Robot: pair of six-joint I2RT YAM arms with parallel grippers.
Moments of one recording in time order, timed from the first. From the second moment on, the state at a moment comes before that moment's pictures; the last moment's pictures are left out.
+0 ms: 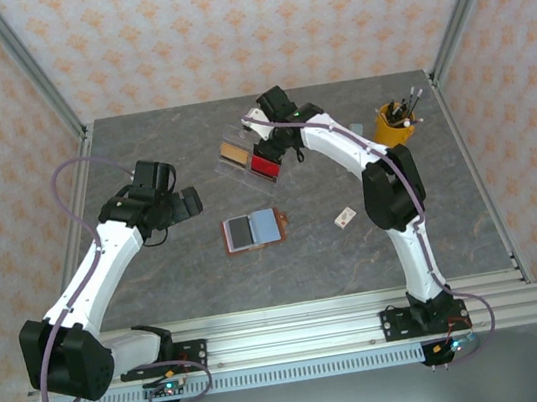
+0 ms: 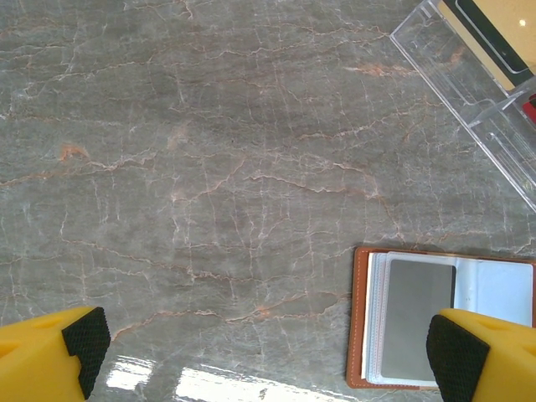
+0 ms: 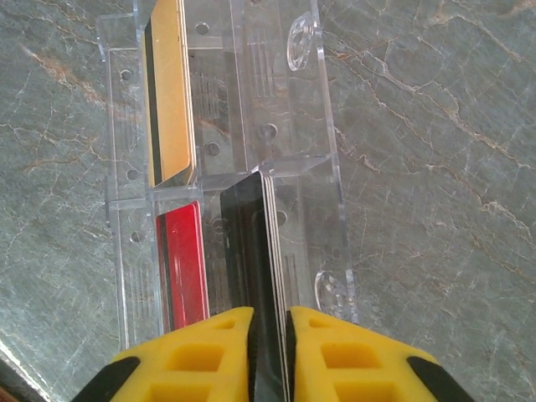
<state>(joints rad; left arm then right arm) -0.22 1.23 1.05 -0.86 -0.15 -0.51 0.54 2.18 1.95 -0.74 -0.05 -0.33</state>
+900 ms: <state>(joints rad) -0.22 1.26 1.01 -0.83 -0.03 -0.59 0.70 1.77 1.50 -0.65 -0.20 0.37</state>
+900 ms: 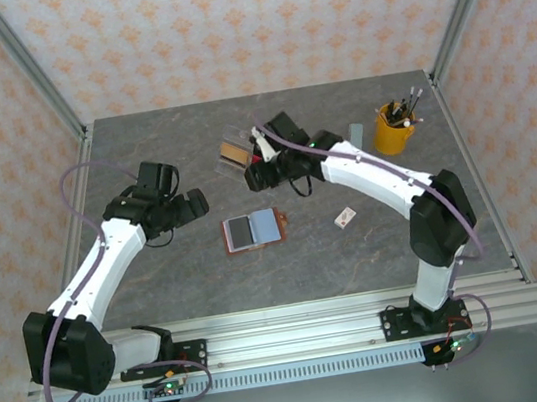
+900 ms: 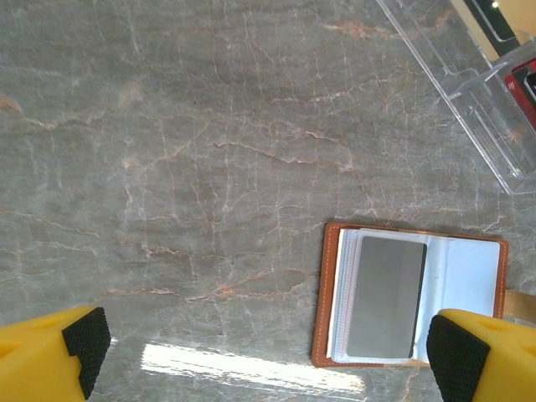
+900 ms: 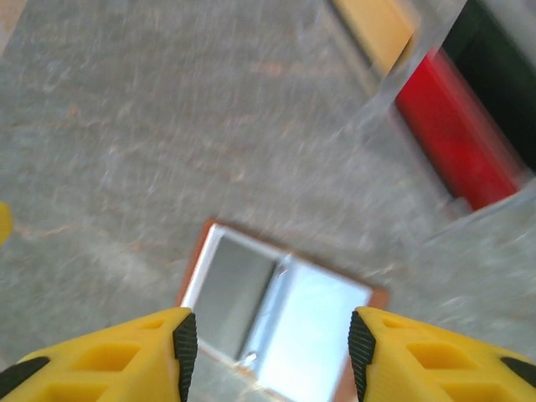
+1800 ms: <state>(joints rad) -0.32 1.52 0.86 -0.50 0.26 -0.80 0.70 2.05 1.31 -0.29 -0.52 0.84</state>
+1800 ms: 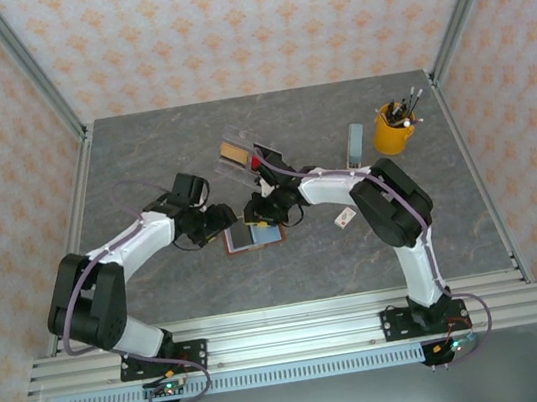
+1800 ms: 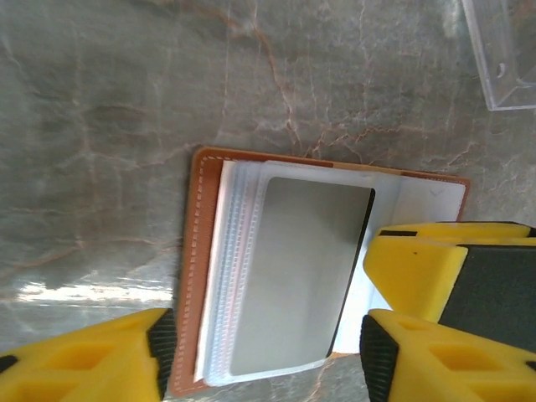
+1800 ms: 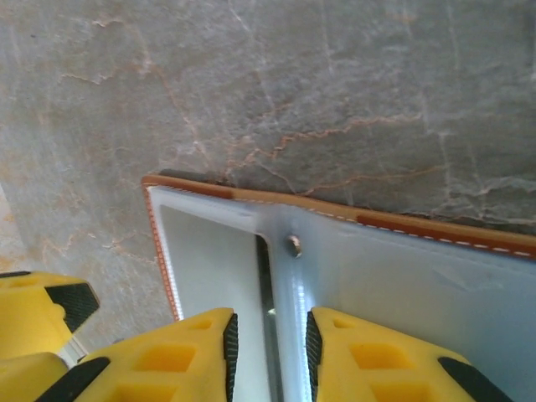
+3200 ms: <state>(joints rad) -0.33 1.65 0.89 -0.46 0.21 -0.80 0.70 2.07 1.31 -0.25 -0.61 0.84</state>
